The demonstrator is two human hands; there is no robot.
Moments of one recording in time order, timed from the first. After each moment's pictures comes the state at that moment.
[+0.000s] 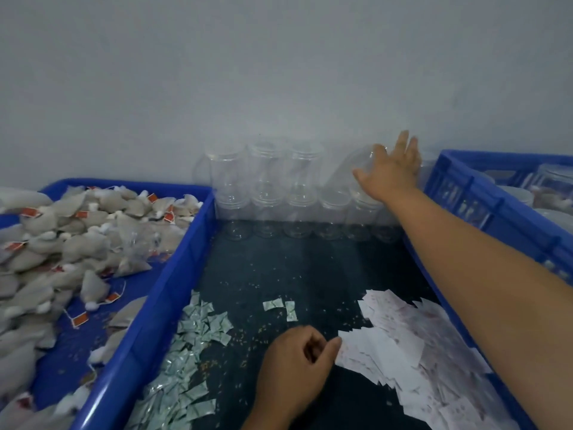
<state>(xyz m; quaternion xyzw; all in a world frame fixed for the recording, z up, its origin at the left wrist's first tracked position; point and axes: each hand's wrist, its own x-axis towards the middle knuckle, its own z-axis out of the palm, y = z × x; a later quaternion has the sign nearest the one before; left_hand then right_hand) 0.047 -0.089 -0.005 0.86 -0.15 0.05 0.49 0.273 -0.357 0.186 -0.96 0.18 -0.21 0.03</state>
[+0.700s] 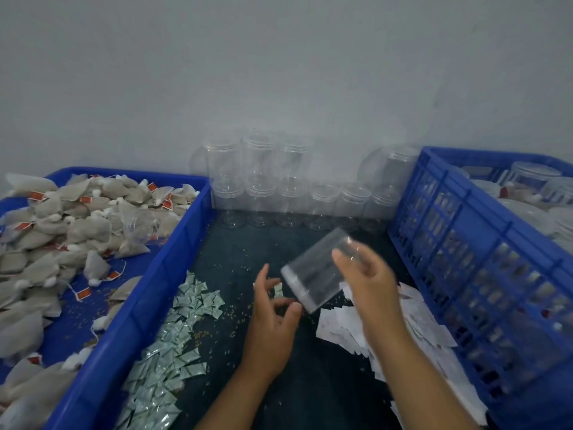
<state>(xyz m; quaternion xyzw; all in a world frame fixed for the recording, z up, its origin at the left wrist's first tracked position) 0.046 -0.083 0.011 0.75 -0.11 0.06 0.65 0.030 -0.252 0.093 -0.75 0.11 -0.20 0.63</state>
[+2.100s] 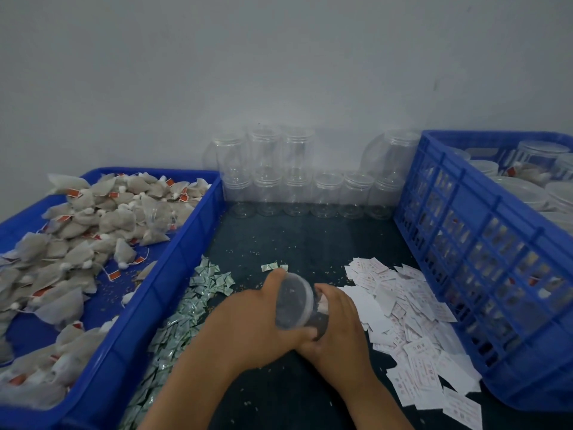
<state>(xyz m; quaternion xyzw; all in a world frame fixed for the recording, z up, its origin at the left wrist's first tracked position) -0.019 -0.038 0.116 0.98 -0.16 -0.06 0.14 -0.037 -0.216 -0.001 -0.87 -0.03 -0.27 0.41</state>
